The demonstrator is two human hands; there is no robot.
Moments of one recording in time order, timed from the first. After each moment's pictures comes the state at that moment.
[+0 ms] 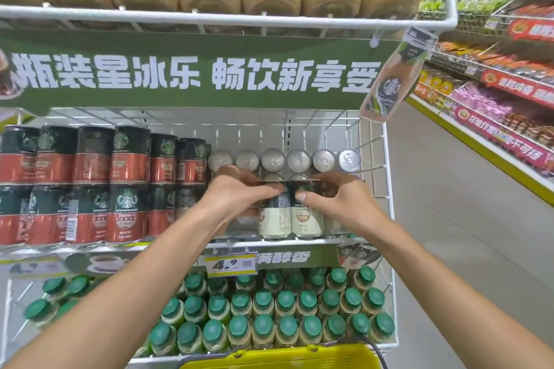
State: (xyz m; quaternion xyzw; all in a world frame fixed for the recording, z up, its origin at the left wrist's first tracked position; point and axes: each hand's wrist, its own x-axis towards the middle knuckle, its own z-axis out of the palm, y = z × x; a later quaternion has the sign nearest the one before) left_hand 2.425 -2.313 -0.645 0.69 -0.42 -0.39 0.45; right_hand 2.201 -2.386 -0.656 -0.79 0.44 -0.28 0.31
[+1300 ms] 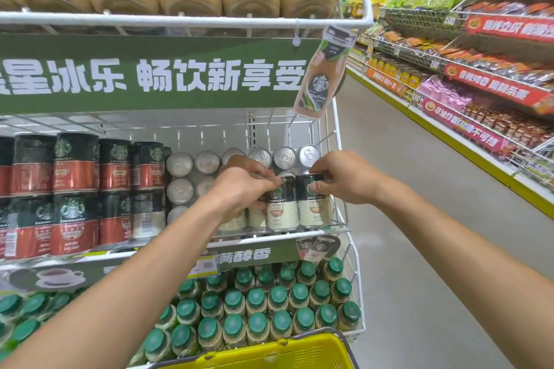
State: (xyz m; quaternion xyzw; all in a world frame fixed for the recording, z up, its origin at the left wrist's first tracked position) left_hand 2.351 -2.351 -0.633 0.68 -0.48 -0.39 0.40; right_hand 2.140 -2.424 -0.605 -0.90 0.43 -0.08 0.07
